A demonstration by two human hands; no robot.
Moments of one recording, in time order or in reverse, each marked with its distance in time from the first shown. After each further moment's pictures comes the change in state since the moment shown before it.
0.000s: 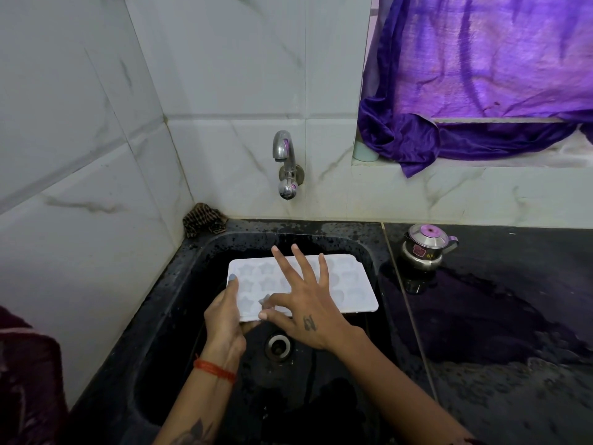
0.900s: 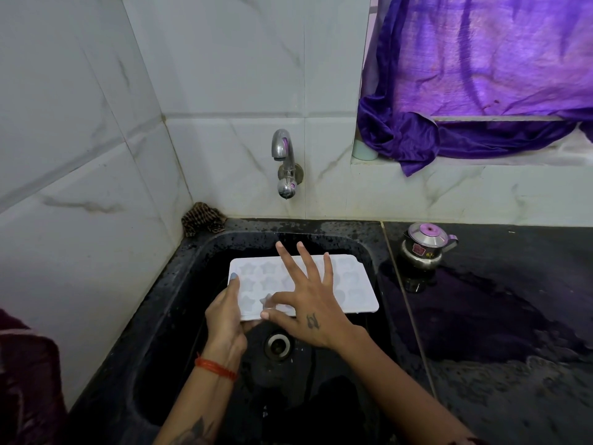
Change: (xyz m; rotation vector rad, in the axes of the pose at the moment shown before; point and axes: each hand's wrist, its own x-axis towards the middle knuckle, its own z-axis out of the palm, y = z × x) left_hand 0.002 -0.002 0.000 0.001 -0.028 -0.008; right_hand -0.002 0.006 0.002 -0.025 0.039 0.025
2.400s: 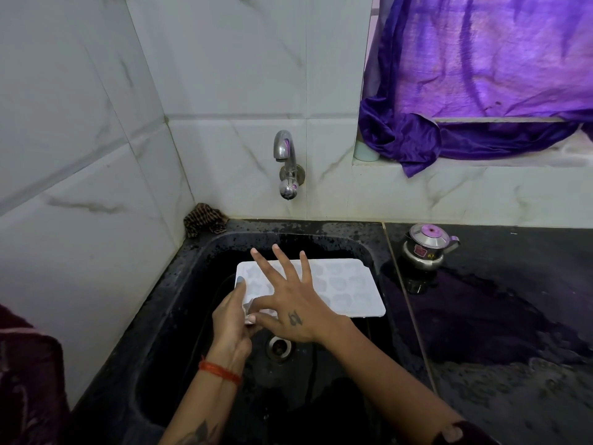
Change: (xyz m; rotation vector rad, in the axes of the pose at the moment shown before) left_hand 0.005 -0.008 -0.001 -0.061 -0.016 -0.081; right_hand 0.018 -0.019 -0.001 -0.024 -0.123 -0.162
